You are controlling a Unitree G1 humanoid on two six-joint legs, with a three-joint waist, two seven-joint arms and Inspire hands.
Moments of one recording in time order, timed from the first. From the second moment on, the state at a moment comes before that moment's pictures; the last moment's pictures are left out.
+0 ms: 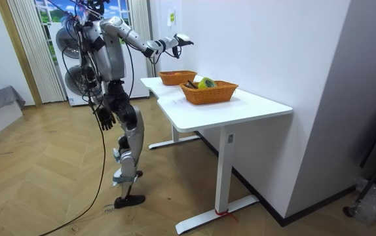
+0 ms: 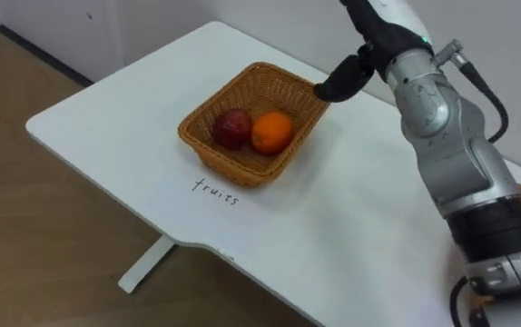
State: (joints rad) left arm 0.21 0.29 0.09 1.06 -0.03 0.14 -0.07; right arm -0.59 -0.58 0.19 0.24 -0.33 0.13 0.06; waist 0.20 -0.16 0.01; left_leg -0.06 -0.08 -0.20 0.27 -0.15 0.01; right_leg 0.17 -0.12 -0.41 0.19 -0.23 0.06
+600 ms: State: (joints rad) left arm 0.15 0.26 0.10 1.01 -0.09 0.10 -0.07; right arm -0.57 -0.58 0.00 0.06 -0.32 0.13 -0.08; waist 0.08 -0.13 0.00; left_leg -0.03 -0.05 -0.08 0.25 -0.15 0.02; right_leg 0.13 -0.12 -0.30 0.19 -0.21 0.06
